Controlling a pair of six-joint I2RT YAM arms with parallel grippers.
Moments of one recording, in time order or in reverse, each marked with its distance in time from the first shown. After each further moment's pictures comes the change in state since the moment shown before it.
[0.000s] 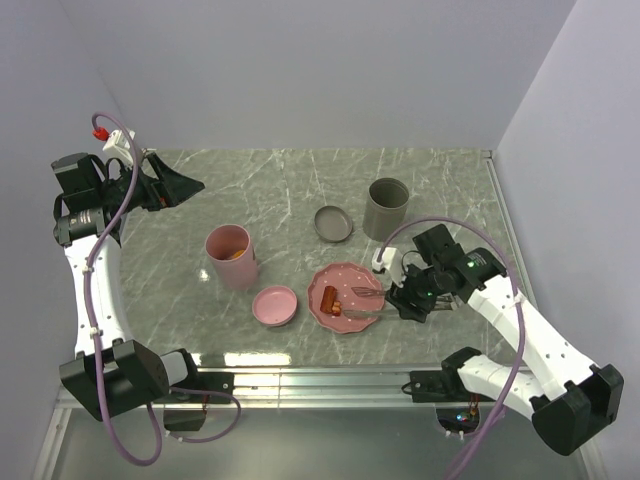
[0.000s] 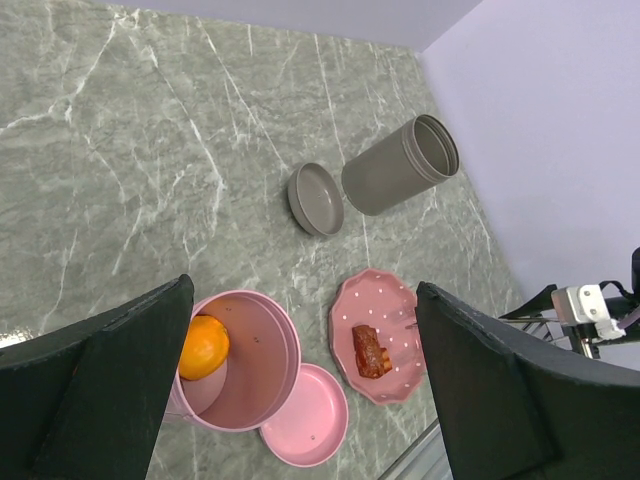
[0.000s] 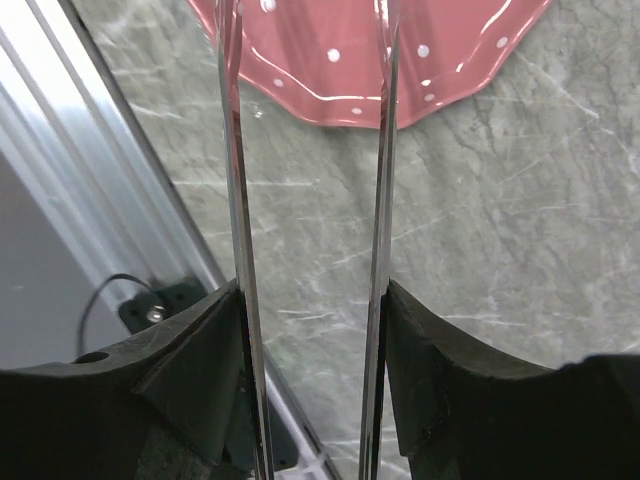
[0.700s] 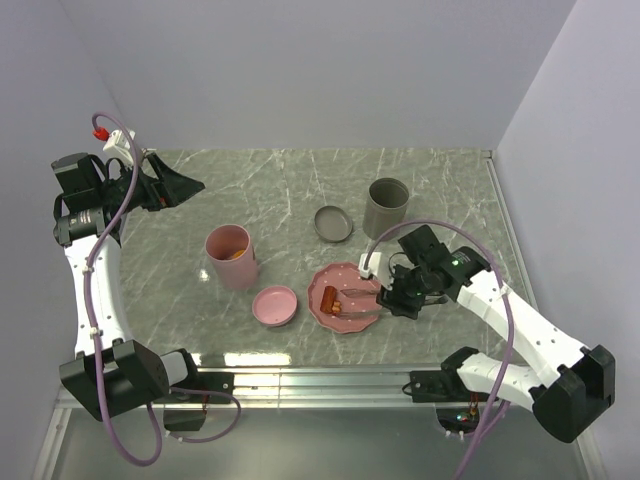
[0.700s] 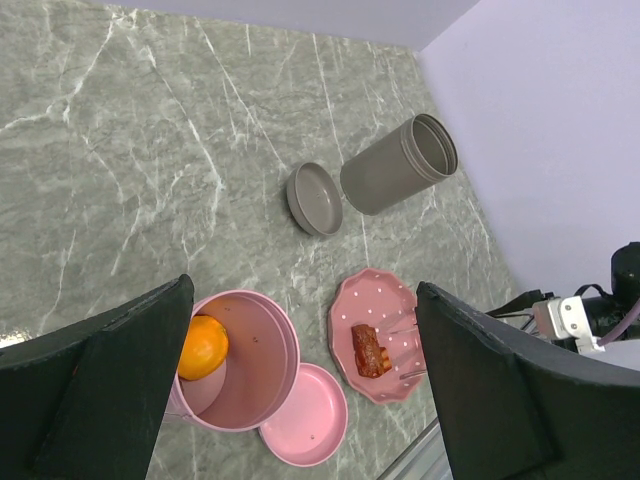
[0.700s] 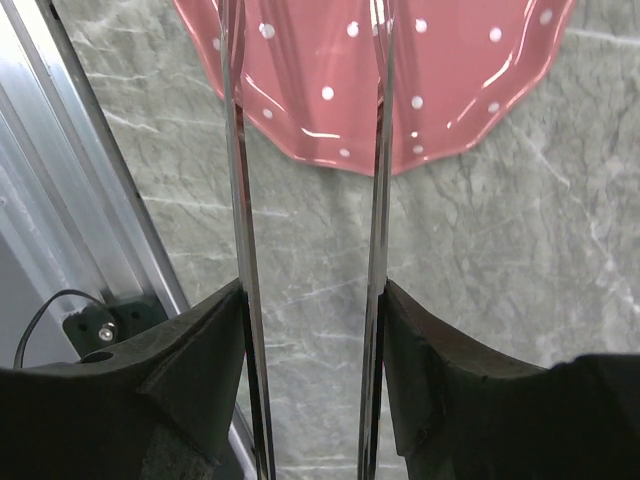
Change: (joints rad) left arm 0.000 0.000 0.000 0.000 0.004 0.001; right arm 0.076 0.060 -0.031 0.103 0.031 -0.087
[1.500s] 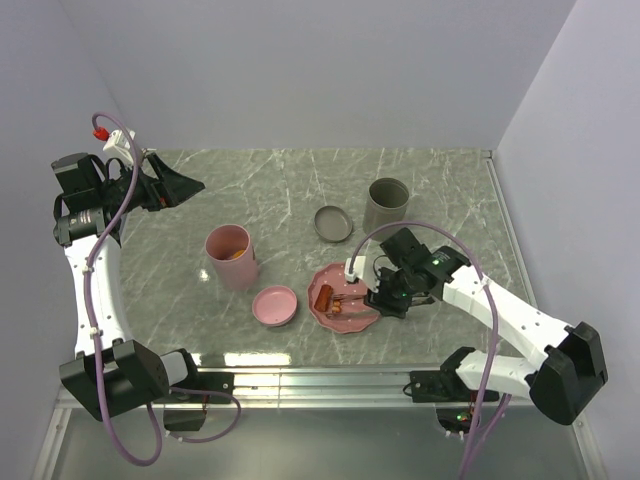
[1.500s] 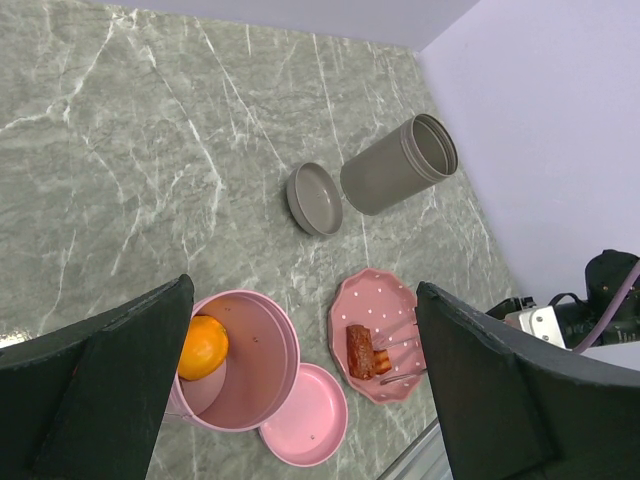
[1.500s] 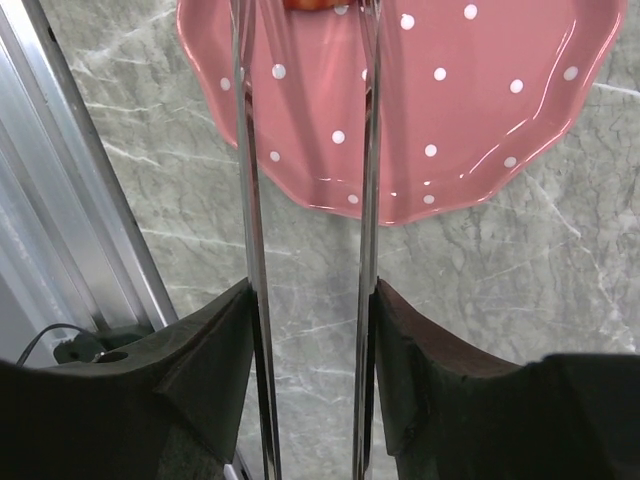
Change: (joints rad) left arm 0.000 0.000 0.000 0.000 0.000 0.000; right arm 0.106 0.089 -0.014 0.096 0.030 0.047
